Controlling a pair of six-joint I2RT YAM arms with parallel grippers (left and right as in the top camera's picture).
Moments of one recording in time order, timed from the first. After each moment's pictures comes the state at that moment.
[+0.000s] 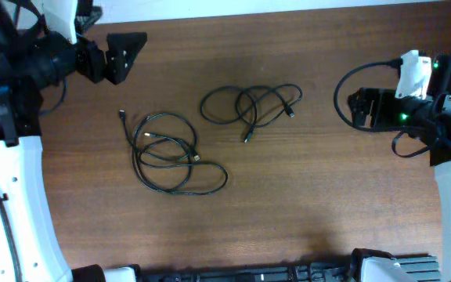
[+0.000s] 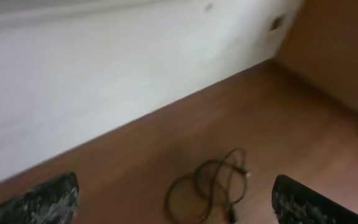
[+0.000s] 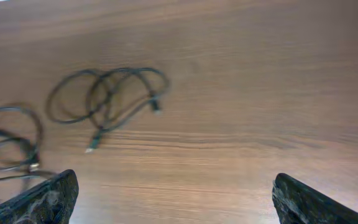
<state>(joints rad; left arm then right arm) 0.12 1.53 1.96 -0.94 0.75 0.27 -0.20 1.23 1.35 -1.02 -0.31 -0.01</state>
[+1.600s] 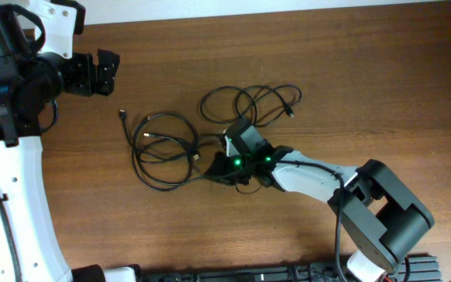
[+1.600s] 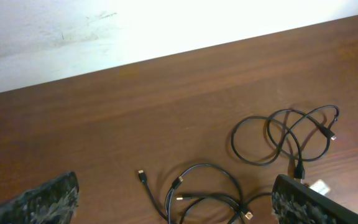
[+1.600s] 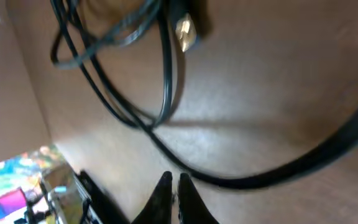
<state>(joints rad) 0.12 1.53 1.96 -1.16 0.31 0.27 0.67 1.80 0.88 -0.01 -0.56 0.92</state>
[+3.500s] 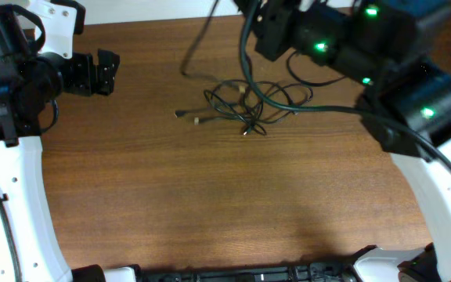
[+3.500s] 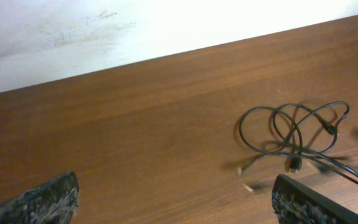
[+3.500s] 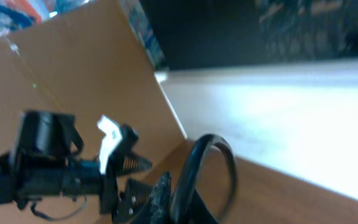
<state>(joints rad) 0.12 1.53 1.96 -1.16 0.31 0.27 0.46 1.51 2.06 -0.54 -0.39 0.40</state>
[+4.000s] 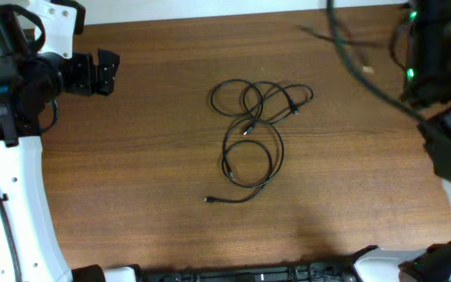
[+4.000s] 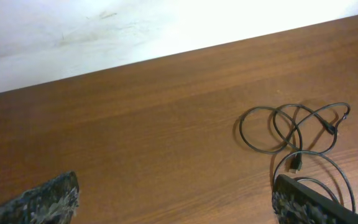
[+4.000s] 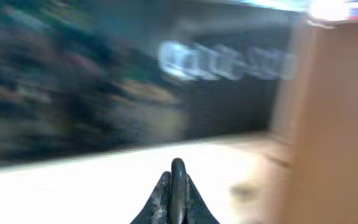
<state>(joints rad) 0.12 1.53 1.96 -1.16 0.31 0.27 0.40 1.51 2.31 -0.64 0.80 -0.18</state>
